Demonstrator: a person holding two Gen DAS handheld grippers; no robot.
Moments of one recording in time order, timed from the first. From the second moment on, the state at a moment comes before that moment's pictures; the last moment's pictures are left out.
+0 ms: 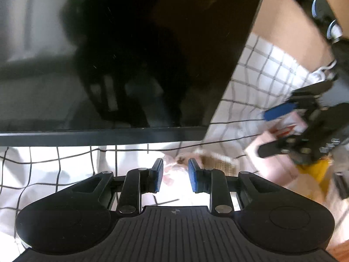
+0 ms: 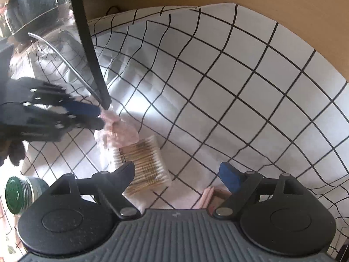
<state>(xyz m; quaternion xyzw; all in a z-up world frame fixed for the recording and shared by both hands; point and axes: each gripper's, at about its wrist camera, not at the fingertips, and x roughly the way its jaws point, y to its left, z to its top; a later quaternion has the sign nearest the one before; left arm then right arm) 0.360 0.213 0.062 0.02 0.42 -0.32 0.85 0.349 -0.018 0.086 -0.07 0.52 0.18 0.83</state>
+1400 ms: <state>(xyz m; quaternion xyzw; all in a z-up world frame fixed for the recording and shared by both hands) 0.278 0.272 0.133 0.06 0.40 -0.25 0.88 0.330 0.060 0.133 -0.11 0.56 0.31 0.76</state>
